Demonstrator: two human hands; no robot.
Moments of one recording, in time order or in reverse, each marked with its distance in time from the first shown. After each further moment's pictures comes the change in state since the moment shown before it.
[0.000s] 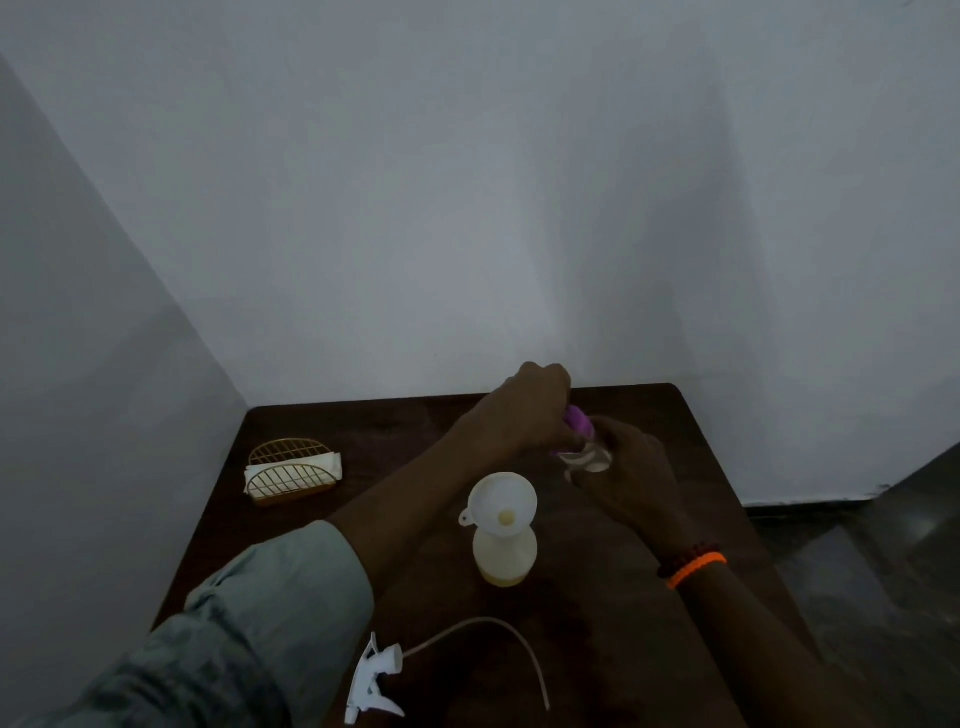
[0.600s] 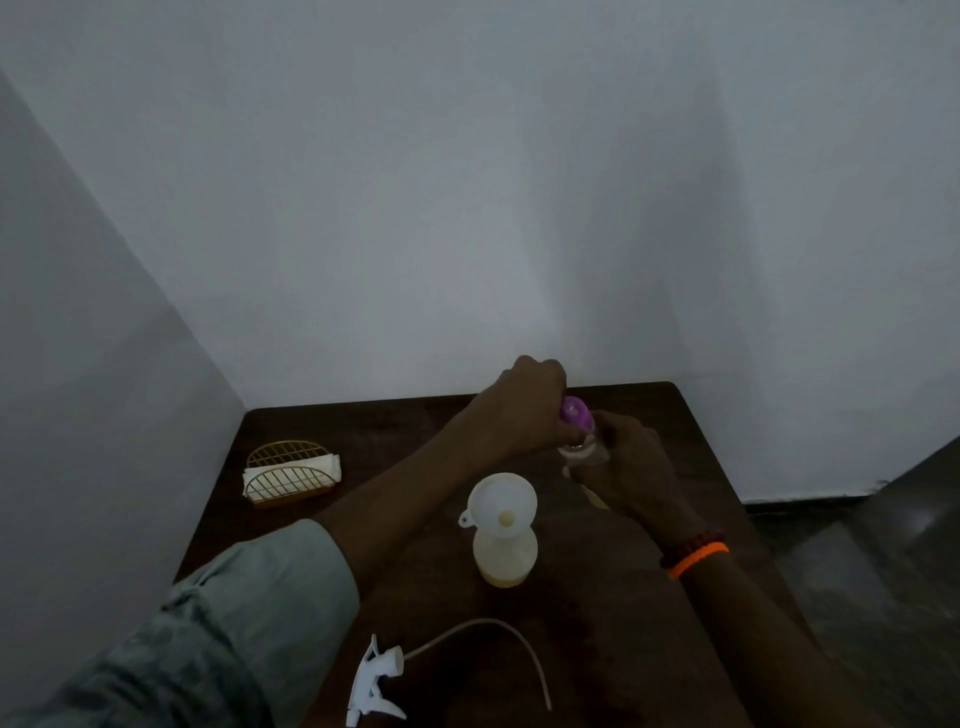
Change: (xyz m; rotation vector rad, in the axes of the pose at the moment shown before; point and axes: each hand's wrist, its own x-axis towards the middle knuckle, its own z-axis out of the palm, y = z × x) left_hand 0.000 -0.006 -0.002 0.057 0.054 0.039; right_hand 0.009 -0.001 -0.005 0.029 -0.075 0.047
